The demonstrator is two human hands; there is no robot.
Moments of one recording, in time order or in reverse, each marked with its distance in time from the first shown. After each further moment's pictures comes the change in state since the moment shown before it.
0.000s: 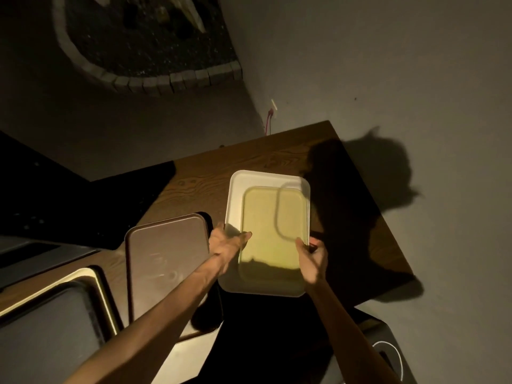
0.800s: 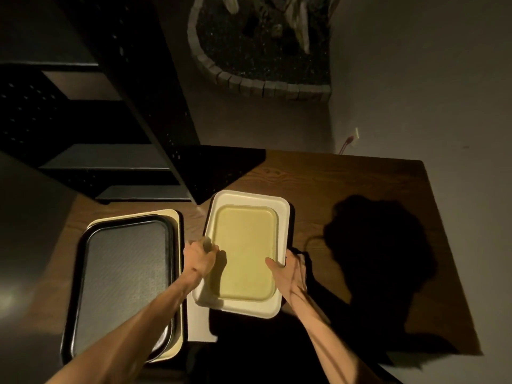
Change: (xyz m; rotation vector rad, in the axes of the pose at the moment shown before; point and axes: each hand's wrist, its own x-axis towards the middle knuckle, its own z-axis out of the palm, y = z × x) left_hand -0.012 -0.171 -0.177 0.083 0.309 0.002; right_hand -0.148 0.030 0.107 -0.768 -0.538 -0.381
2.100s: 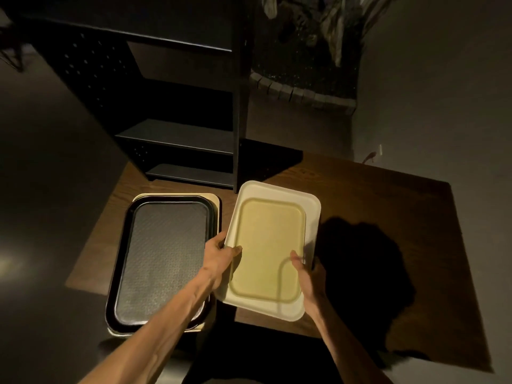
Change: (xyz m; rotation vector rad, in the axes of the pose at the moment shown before) left_hand -0.054 -0.036 -0.057 -0.743 -0.148 -0.102; right_hand -0.053 -0.015 0.039 0.566 0.127 0.040
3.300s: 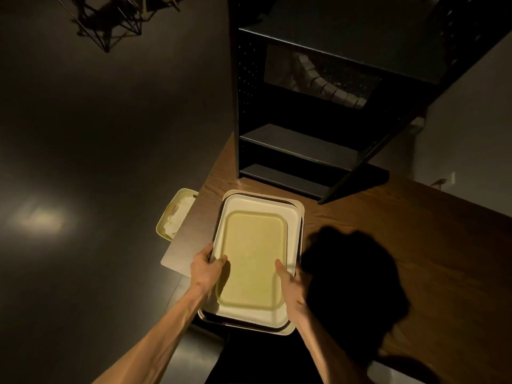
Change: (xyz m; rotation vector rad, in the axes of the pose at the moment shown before) left_hand -0.001 -0.032 -0.249 0.147 0.316 -0.041; right_hand -0.108 0.045 0.207 -0.634 -0.106 -0.253
